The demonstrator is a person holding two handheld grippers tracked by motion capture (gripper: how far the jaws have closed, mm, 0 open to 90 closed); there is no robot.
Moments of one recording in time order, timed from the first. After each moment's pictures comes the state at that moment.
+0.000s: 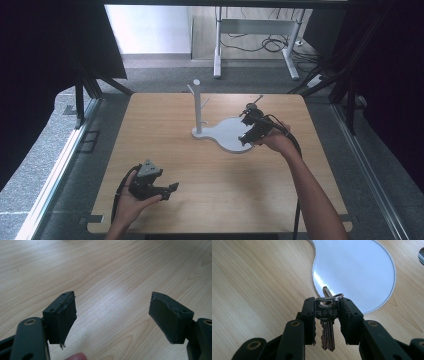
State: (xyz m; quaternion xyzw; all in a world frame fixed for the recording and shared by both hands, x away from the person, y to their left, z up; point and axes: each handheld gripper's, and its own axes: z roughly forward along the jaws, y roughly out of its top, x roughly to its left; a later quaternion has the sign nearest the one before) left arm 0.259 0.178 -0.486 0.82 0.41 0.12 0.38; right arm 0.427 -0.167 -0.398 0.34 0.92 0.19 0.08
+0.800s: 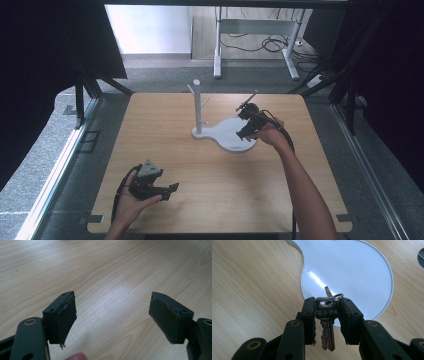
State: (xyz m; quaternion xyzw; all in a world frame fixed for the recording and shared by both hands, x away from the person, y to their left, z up) left arm 0.258 0.178 -0.485 0.82 0.41 0.12 0.38; right arm 0.457 -0.159 -0.415 0.36 0.91 0.19 0.08
